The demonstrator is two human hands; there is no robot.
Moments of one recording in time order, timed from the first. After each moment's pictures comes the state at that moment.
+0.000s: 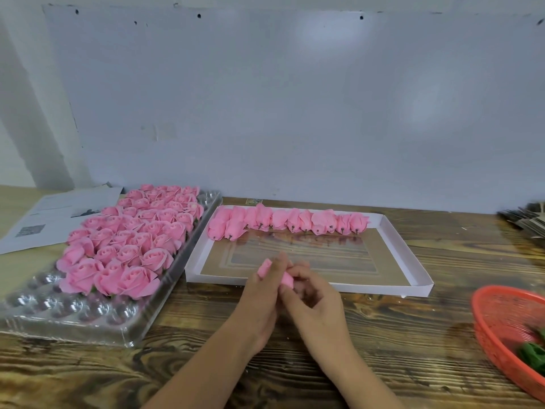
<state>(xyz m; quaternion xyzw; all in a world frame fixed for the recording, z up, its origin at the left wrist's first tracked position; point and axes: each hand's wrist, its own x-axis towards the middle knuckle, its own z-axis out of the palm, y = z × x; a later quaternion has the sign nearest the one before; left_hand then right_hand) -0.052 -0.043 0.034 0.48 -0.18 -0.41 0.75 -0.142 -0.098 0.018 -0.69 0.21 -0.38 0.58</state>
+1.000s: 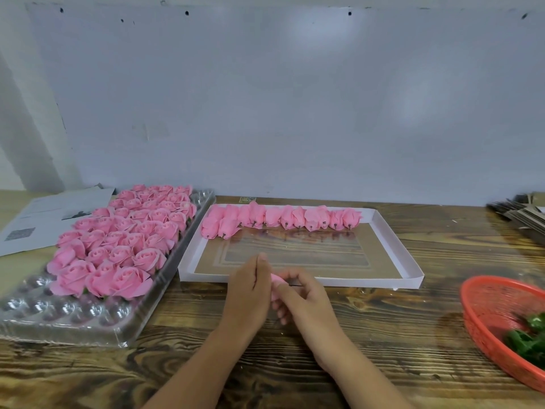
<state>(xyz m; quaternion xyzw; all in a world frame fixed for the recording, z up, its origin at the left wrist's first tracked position) -0.035 -0.044 0.008 0.72 -0.37 -0.03 0.59 -0.144 -0.100 0.026 -0.65 0.25 -0.26 0.67</state>
